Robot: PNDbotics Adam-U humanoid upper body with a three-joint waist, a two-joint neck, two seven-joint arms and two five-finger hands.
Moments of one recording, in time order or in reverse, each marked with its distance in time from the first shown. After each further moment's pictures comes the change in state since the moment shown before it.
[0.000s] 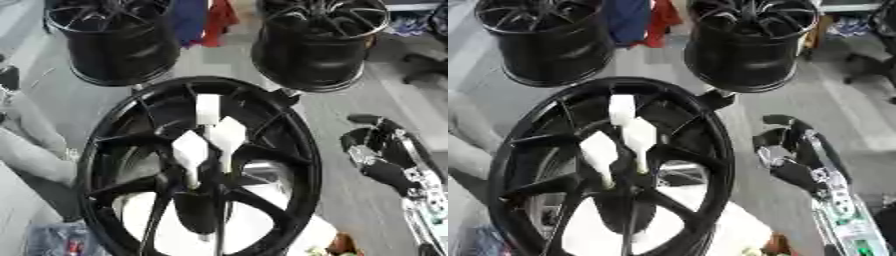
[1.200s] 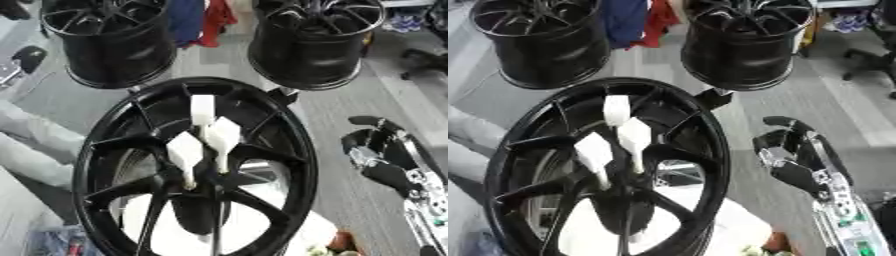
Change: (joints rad) left arm -0.304 0.495 -0.278 -0.053 0.000 -0.191 -0.393; right arm -0.001 -0.002 0.013 0.000 0.000 0.001 0.012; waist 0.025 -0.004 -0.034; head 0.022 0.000
